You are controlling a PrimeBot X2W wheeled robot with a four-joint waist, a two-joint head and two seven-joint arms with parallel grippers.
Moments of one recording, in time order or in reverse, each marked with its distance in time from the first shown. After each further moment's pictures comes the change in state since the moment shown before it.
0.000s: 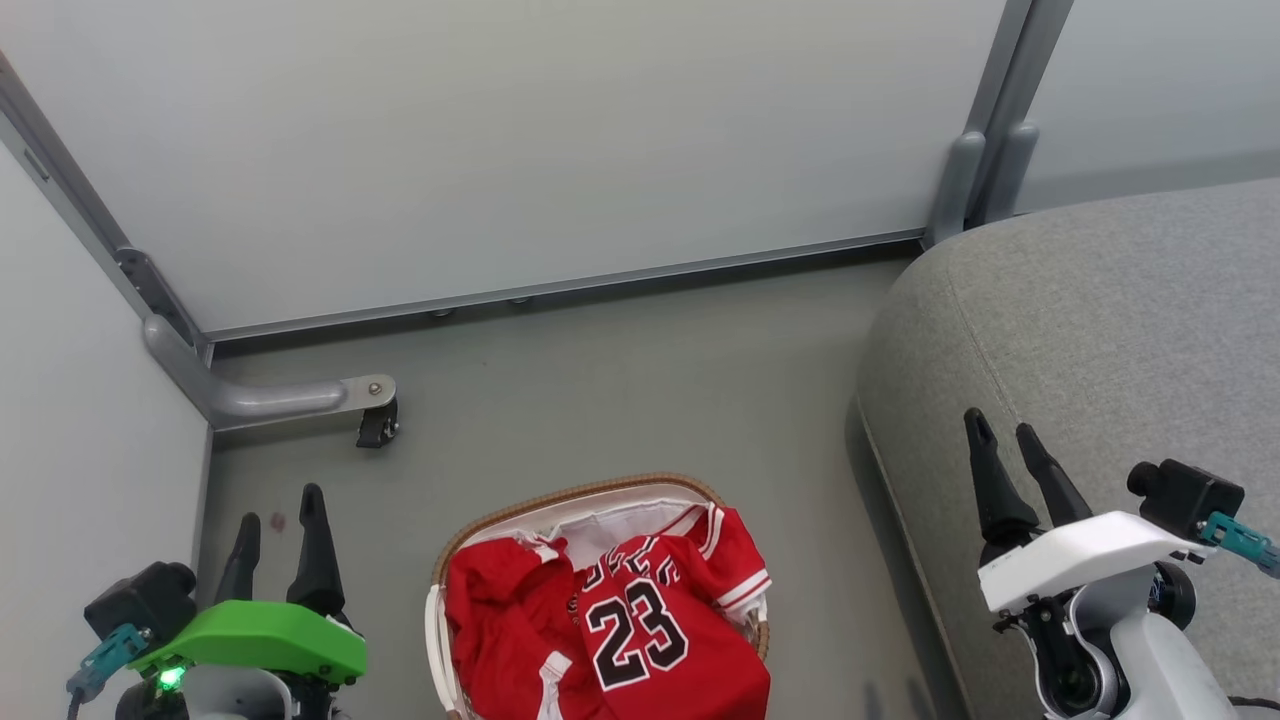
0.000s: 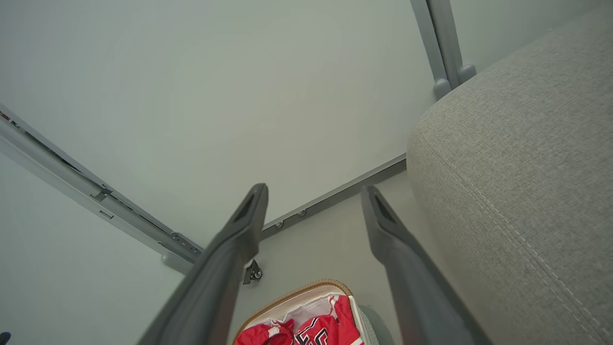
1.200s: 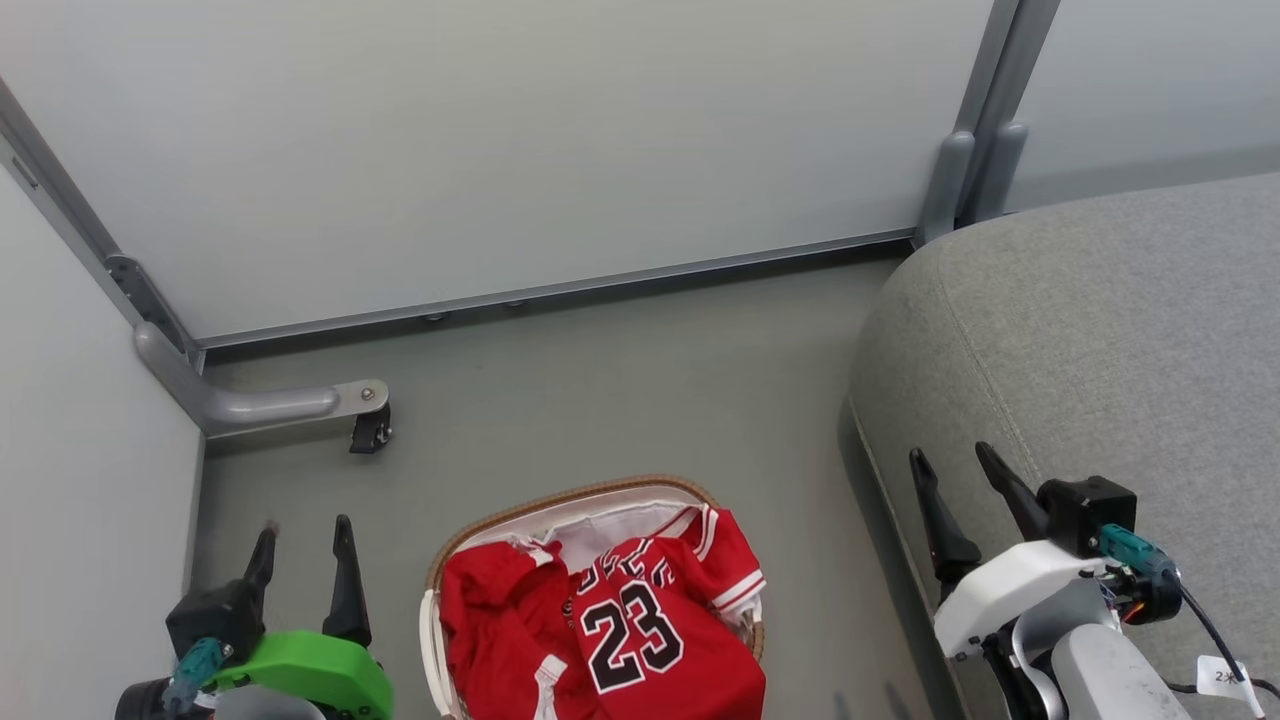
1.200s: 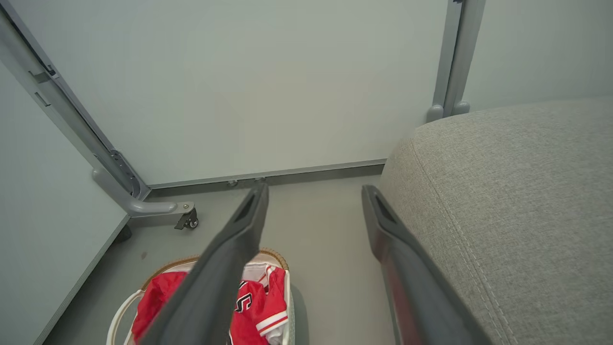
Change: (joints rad) left arm 0.012 -0.008 -0.017 0.077 0.350 0.011 -0.089; right arm -0.033 0.012 0.045 0.137 -0.421 0.000 -0.087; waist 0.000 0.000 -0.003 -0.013
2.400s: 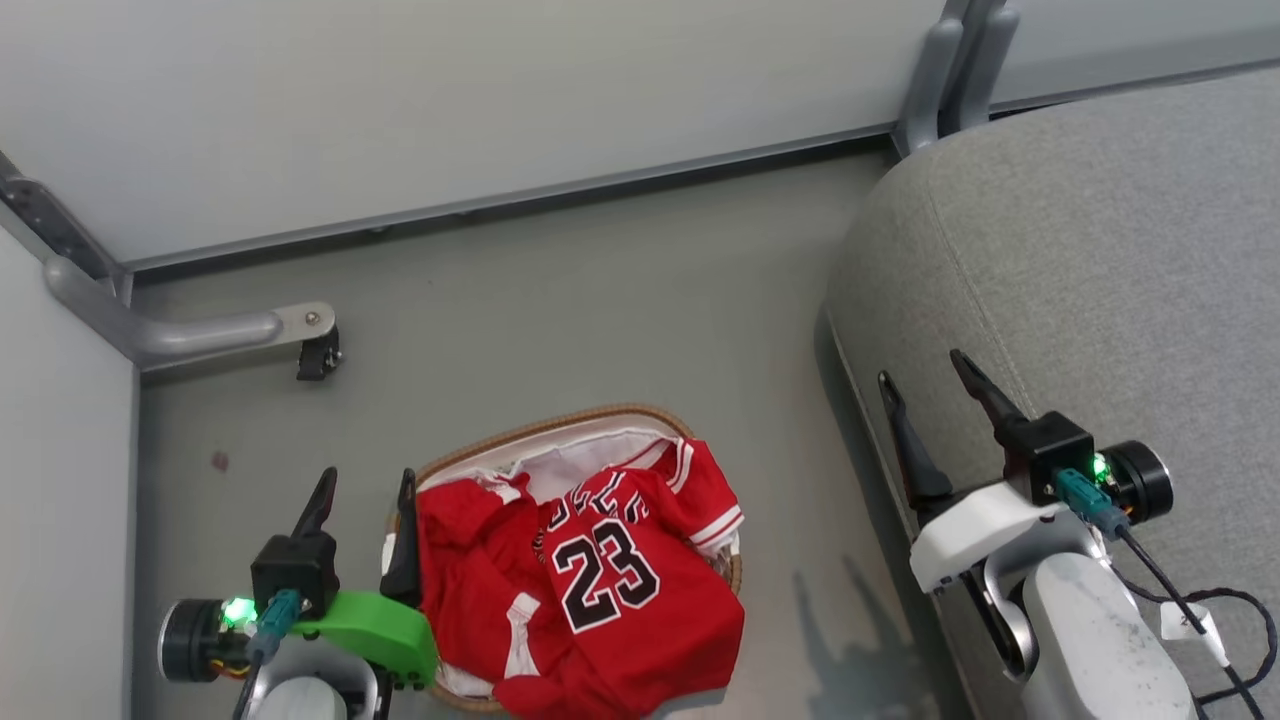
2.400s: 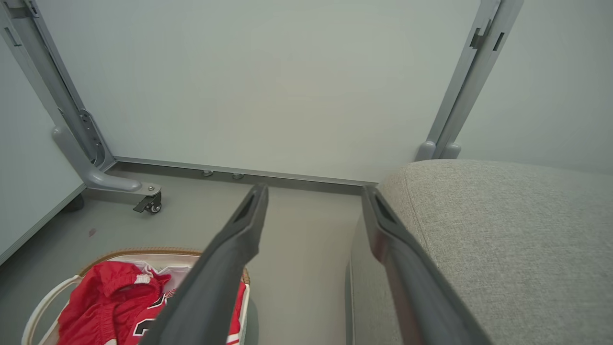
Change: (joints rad) left arm -0.080 -0.034 -0.034 0.059 0.213 -0.052 -0.060; right arm -0.093 0.017 0.008 -0.037 -0.251 0.000 -0.058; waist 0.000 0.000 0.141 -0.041
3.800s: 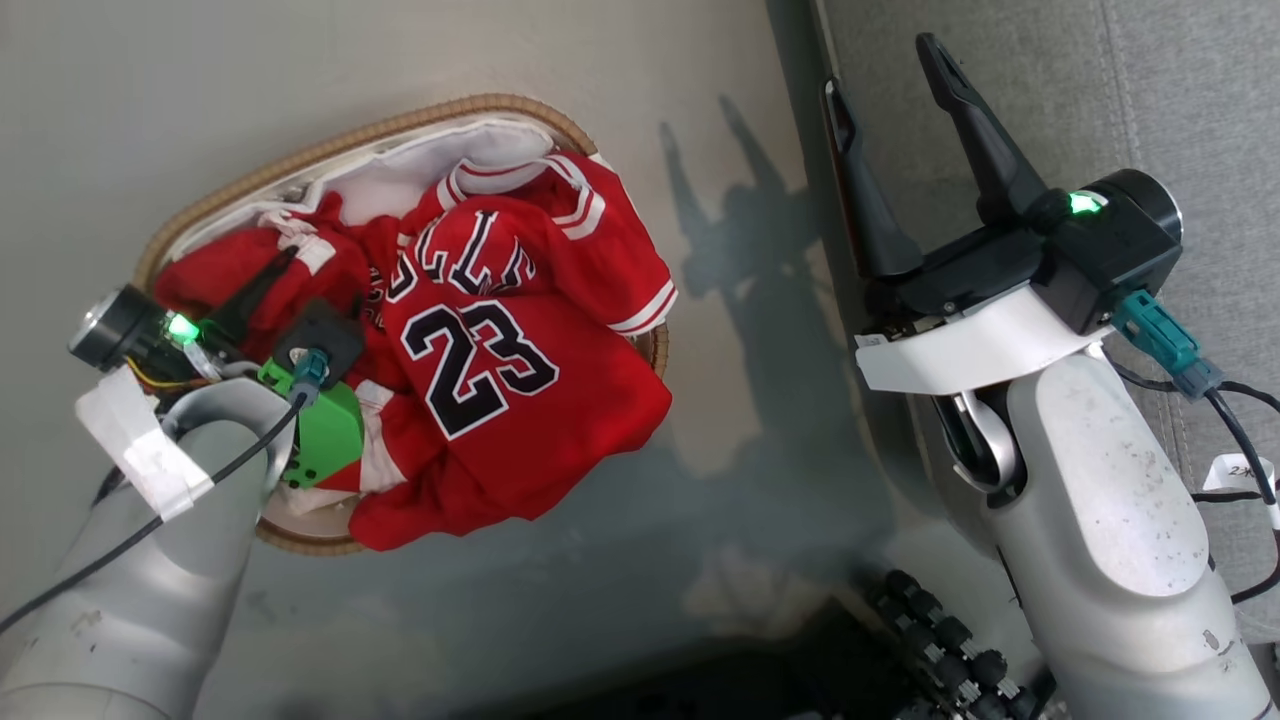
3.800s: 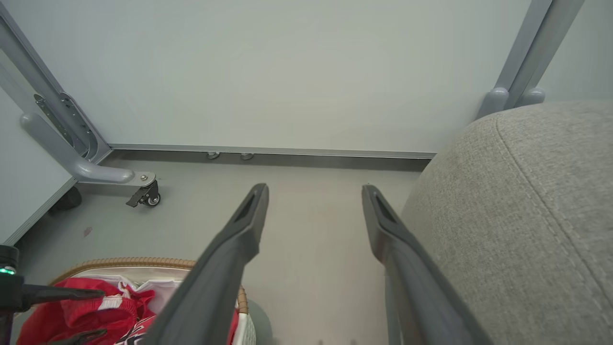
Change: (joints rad) left arm -0.642 0.243 -0.453 0.521 0.238 0.004 -0.001; right arm -0.285 0.001 0.127 -0.312 0.144 0.000 0.000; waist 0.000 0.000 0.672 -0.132
